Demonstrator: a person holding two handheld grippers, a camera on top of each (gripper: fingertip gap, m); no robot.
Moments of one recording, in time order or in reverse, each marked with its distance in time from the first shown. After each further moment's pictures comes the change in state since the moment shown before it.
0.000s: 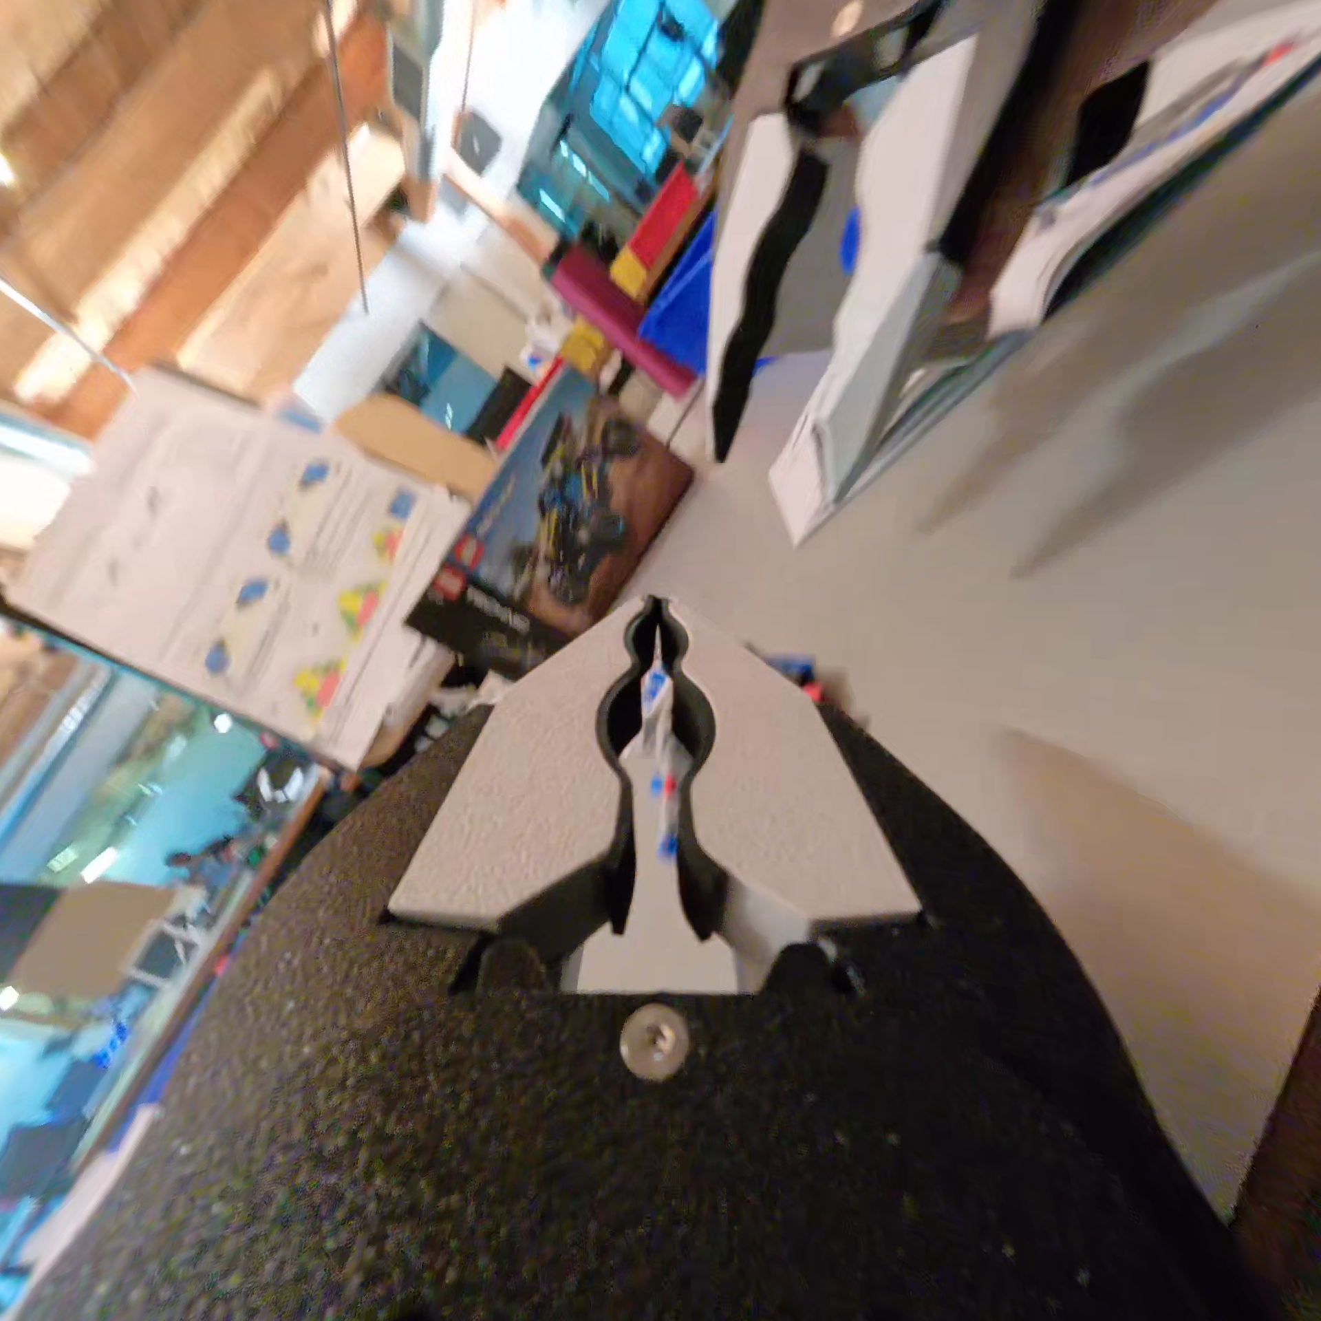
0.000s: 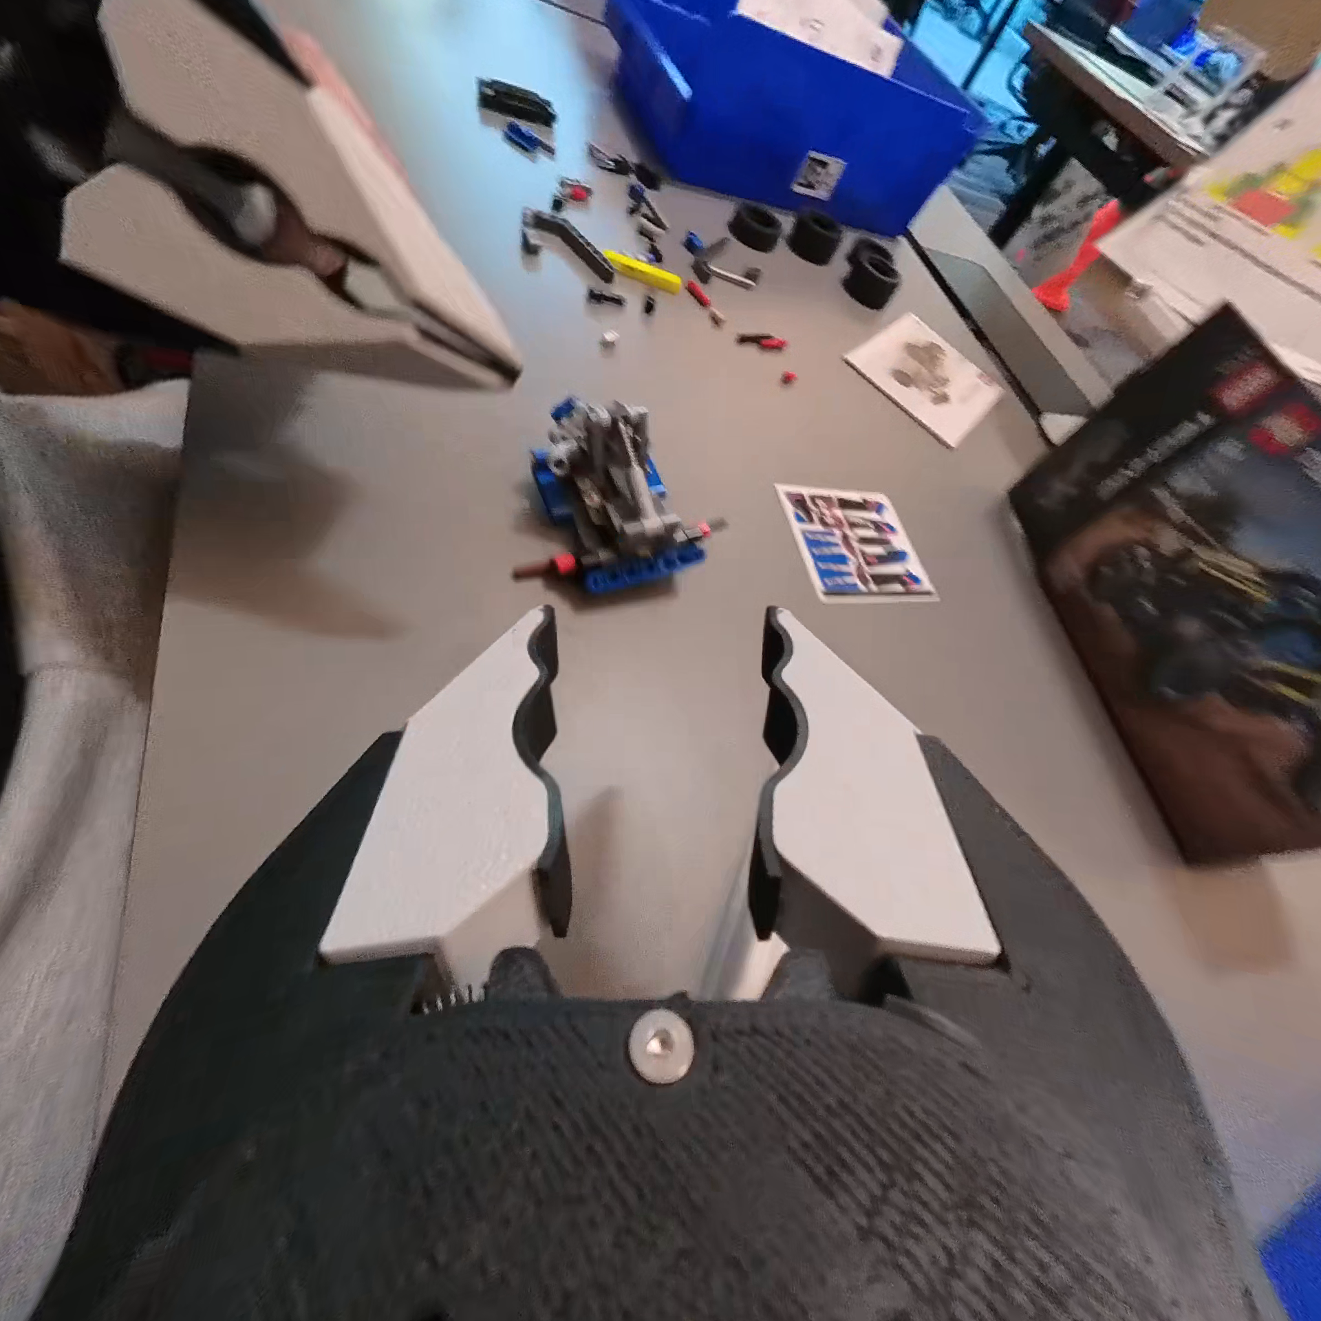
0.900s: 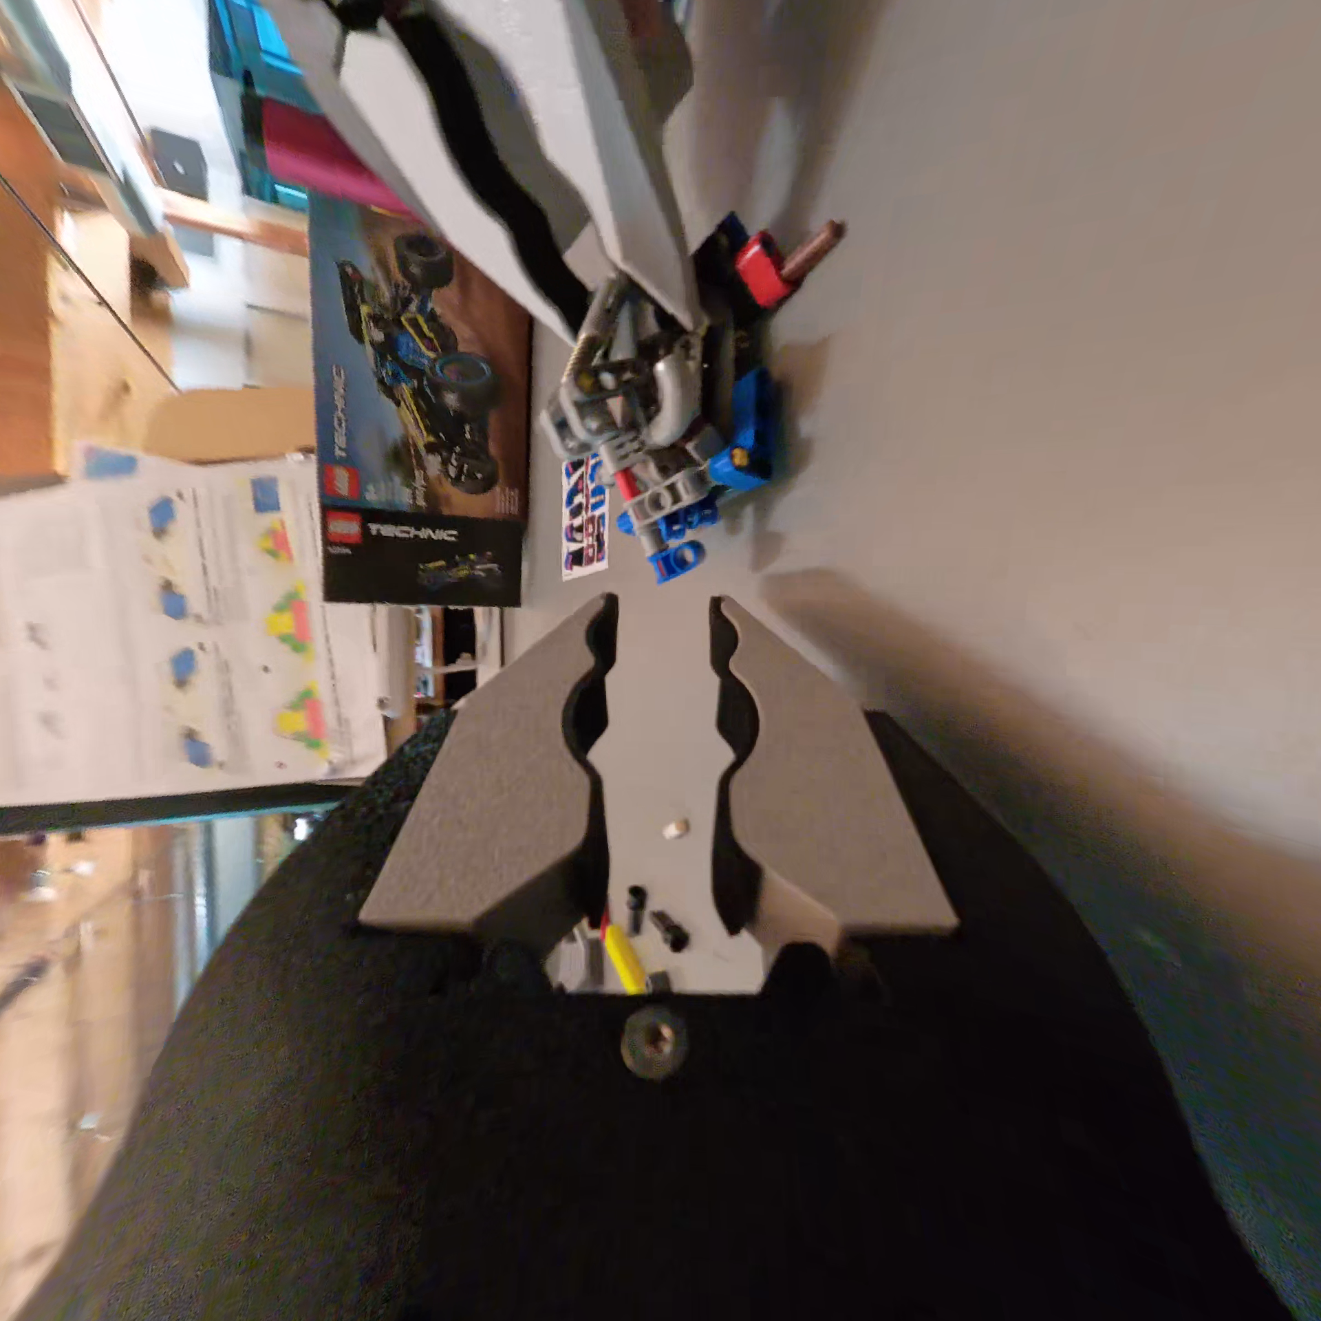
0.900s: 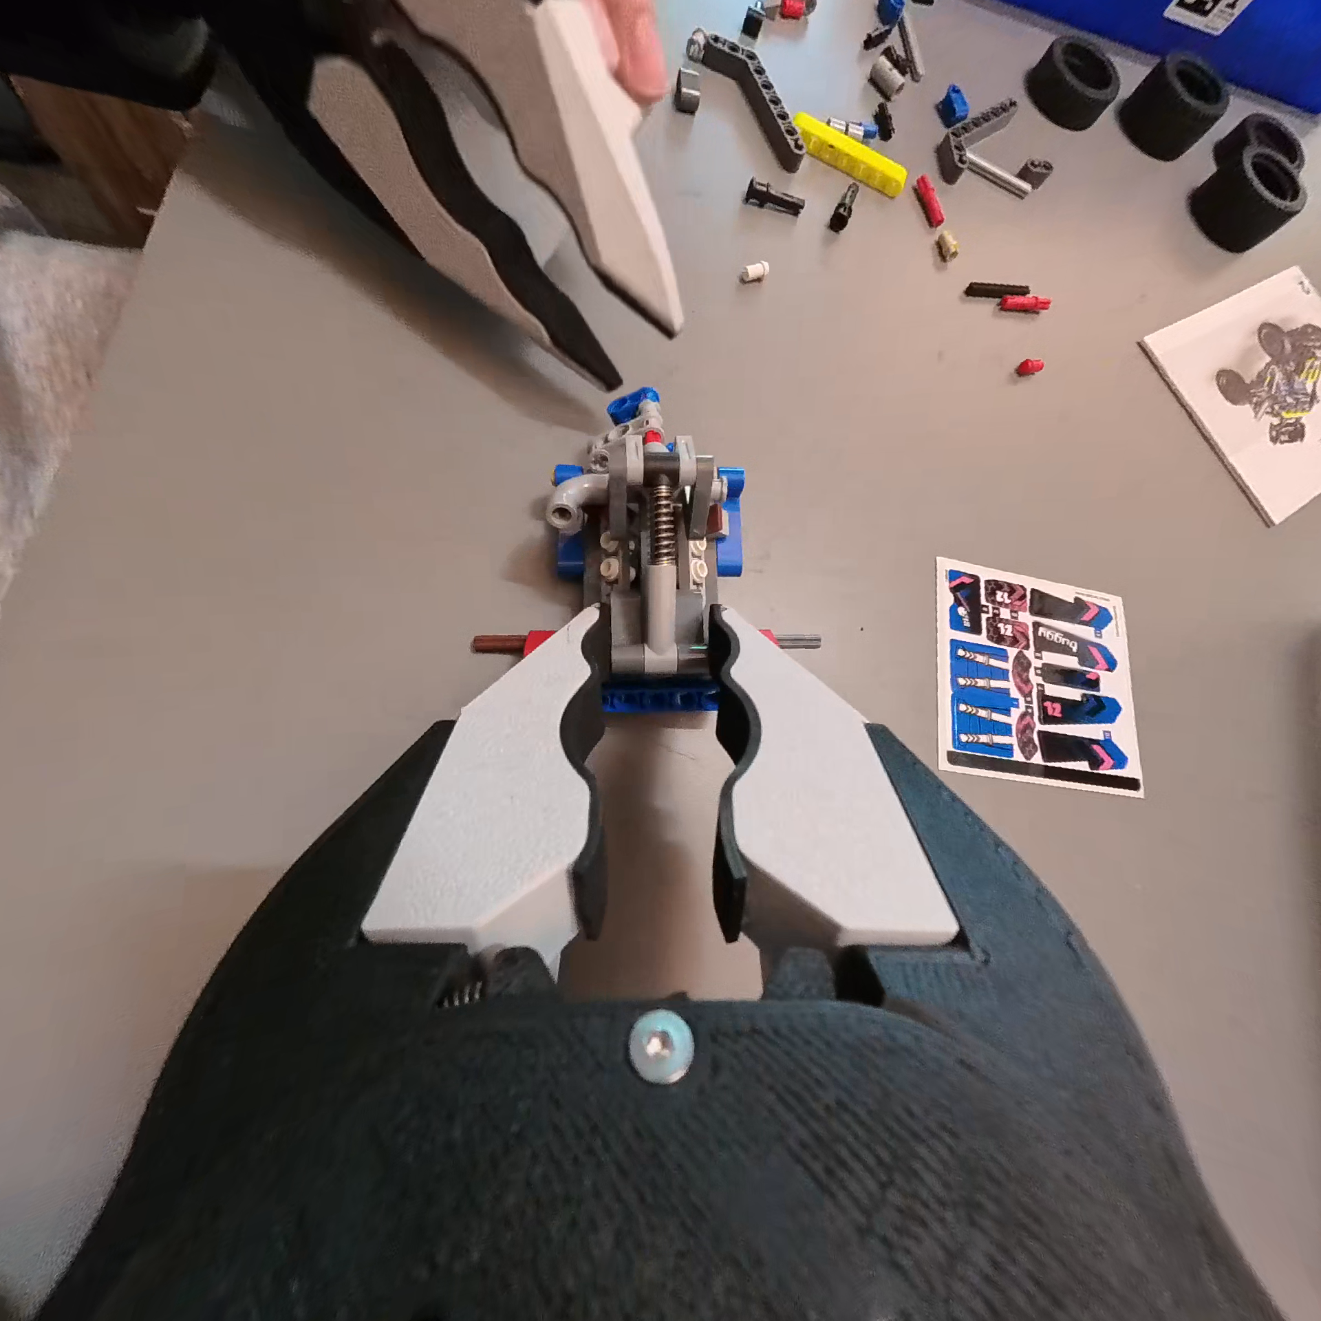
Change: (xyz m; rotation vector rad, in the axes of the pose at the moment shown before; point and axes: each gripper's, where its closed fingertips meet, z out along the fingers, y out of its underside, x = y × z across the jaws) left arm -0.005 0.111 -0.002 -0.127 0.256 0.462; right arm -0.015 0.009 0.098 -0.172 -0.335 -0.099
